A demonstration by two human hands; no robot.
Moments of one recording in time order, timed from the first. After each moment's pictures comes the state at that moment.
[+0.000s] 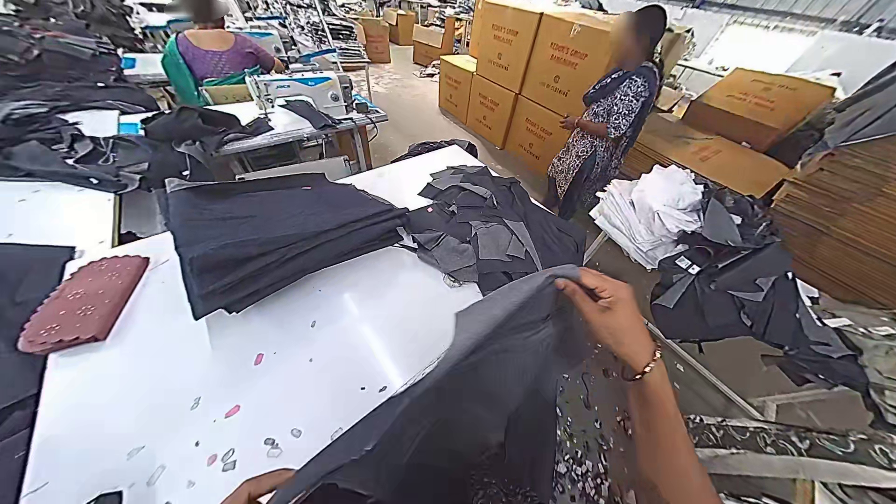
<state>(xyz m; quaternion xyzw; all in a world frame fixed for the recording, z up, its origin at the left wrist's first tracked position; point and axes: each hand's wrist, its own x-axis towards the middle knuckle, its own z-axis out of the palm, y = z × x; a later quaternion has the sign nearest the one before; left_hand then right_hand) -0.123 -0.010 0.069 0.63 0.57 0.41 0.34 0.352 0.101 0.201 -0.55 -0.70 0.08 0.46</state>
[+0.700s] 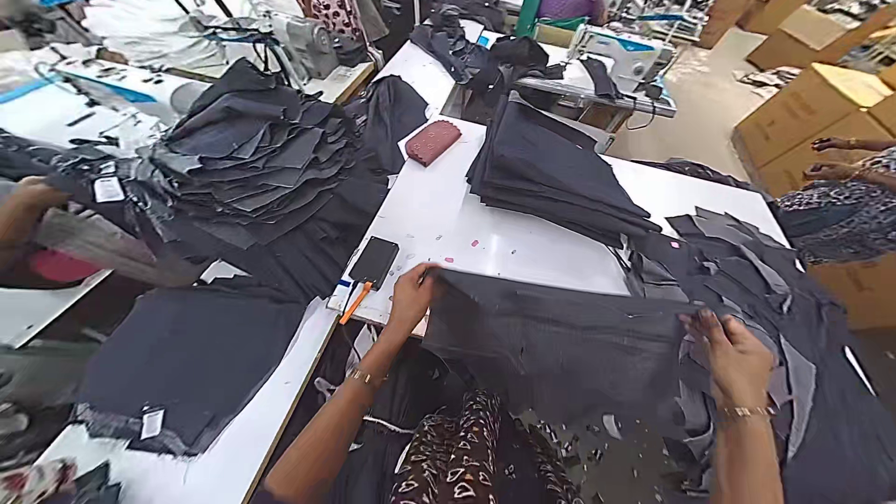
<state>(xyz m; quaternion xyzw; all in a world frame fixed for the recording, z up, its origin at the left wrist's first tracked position) -0.159 0.022 0.061 0.29 0.75 0.52 0.29 0.235 0.249 0.115 -0.54 -0.64 0.36 0.41</state>
